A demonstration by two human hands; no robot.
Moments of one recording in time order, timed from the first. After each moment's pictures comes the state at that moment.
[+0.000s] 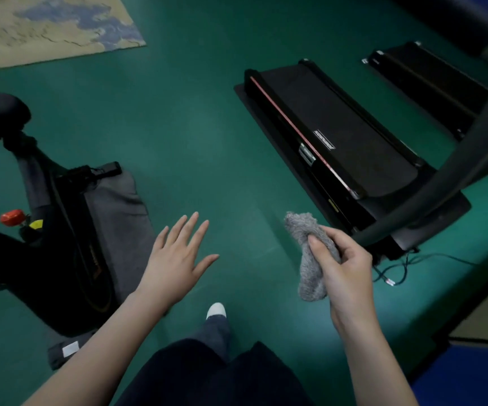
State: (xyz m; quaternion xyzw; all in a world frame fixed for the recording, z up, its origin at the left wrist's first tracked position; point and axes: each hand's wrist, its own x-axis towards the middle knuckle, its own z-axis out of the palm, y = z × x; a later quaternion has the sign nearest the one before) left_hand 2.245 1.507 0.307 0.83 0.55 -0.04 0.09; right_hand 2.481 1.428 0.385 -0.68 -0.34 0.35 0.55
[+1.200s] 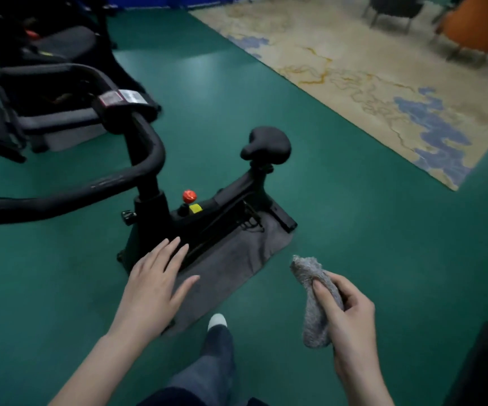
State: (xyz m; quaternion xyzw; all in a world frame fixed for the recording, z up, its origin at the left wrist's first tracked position) left_hand 2.198 1.699 0.349 0.26 0.96 0.08 0.07; right_hand 2.338 1.941 0.370 -0.34 -0.66 0.64 0.22
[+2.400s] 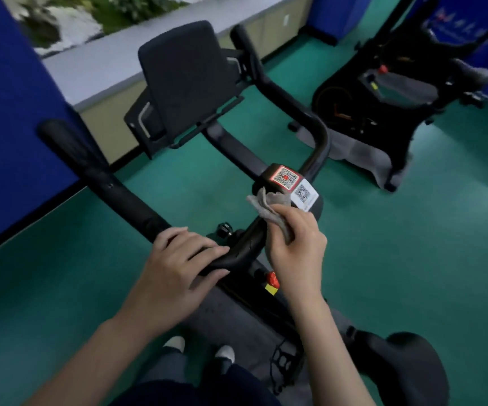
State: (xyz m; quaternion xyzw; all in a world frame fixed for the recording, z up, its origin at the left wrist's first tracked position) left_hand 2.058 1.792 0.398 -0.20 0.95 0.15 -0.20; right_hand 1.892 1.880 0.409 0.38 -0.79 0.48 0.04
